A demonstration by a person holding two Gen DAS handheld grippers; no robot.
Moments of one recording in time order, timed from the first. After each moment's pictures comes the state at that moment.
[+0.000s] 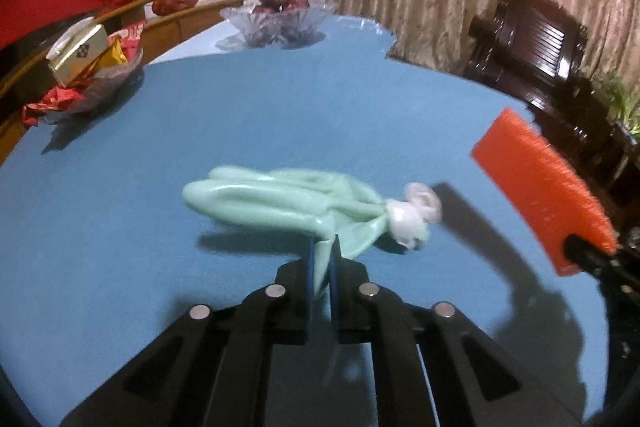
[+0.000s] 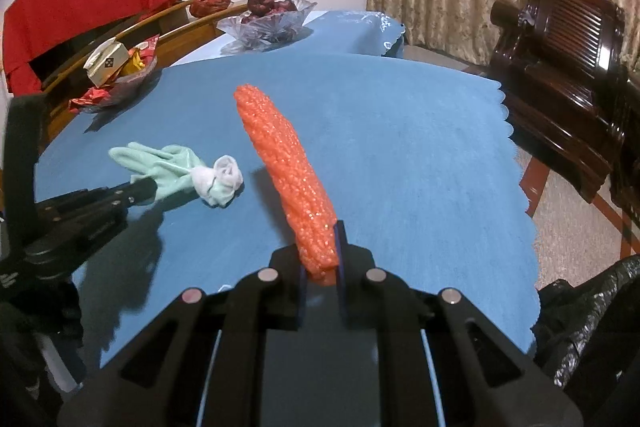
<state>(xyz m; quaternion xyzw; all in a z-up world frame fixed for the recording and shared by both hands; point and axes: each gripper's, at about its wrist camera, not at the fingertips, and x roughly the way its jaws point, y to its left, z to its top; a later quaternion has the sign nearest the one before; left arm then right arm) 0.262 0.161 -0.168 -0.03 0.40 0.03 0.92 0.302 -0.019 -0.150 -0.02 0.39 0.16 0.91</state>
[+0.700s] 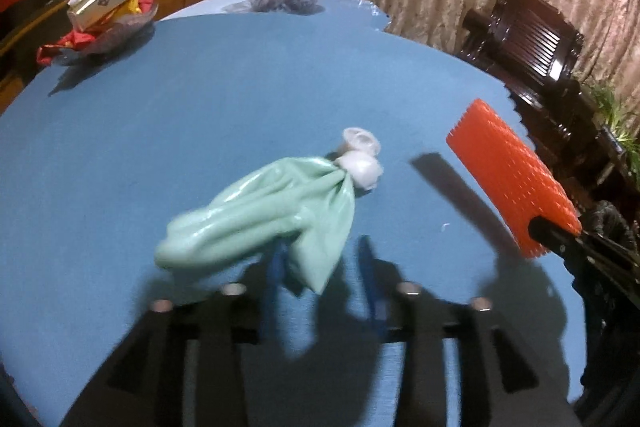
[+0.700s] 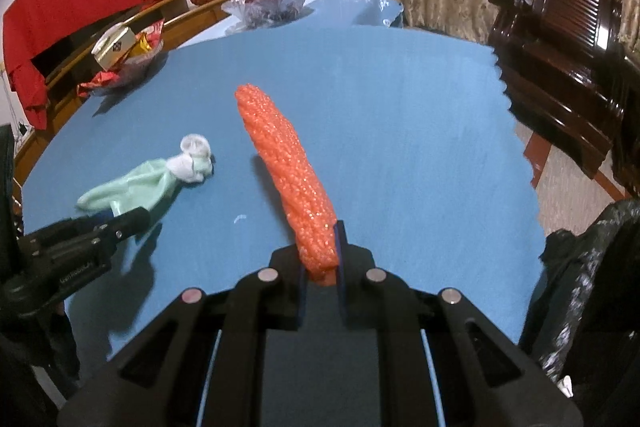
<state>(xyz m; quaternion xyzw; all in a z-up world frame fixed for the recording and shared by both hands) 0.198 0.161 -0.184 -0.07 0.44 0.02 0.90 0.259 -0.025 -0.168 -0.01 0.42 0.16 0.89</state>
